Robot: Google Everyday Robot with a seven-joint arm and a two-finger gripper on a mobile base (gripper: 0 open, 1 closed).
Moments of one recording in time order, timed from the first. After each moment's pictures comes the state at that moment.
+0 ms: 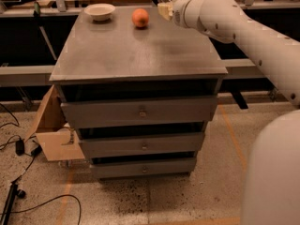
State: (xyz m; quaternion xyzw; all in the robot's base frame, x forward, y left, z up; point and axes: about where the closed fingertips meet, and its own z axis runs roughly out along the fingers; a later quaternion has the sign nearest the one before) arm 0.854 -0.072 0.984 -0.24 0.72 0.11 0.64
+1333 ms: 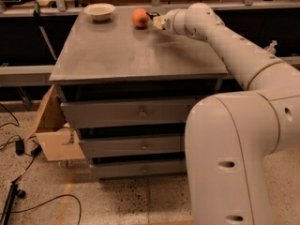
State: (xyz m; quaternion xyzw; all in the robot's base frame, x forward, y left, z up) arm 0.935 -0.062 0.902 -0.18 0.78 0.15 0.58
